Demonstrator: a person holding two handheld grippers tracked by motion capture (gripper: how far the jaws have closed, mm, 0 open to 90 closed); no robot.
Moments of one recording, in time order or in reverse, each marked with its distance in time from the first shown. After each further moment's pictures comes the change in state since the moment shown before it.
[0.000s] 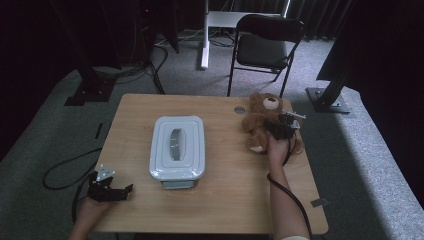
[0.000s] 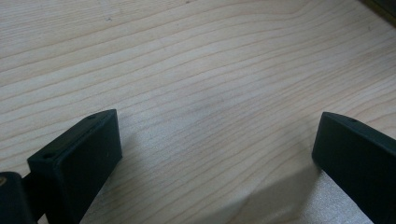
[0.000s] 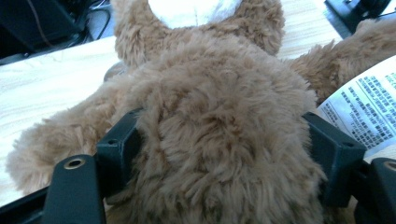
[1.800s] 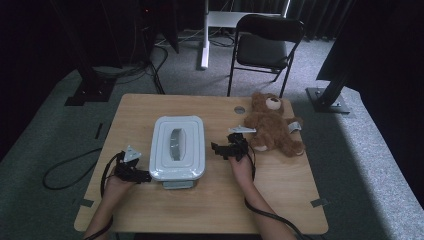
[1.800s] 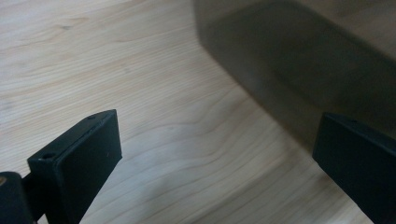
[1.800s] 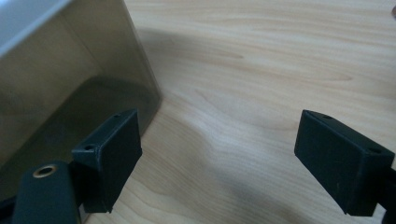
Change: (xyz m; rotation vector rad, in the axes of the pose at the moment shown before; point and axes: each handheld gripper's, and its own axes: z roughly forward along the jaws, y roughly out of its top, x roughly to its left) left arm -0.044 0.077 0.036 -0.085 -0.087 0.105; right arm 0.132 -0.088 -0.022 0.086 0.491 -0.395
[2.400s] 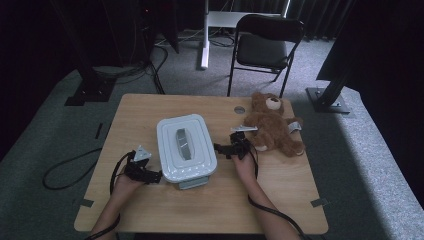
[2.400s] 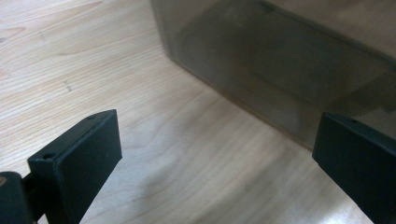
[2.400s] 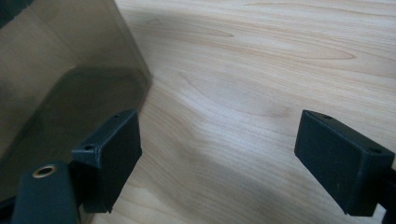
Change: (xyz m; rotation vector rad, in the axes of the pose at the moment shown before) left arm -0.015 0.010 0.013 0.007 -0.073 0.021; right arm -0.022 -0.003 0.014 0.062 0.032 0.015
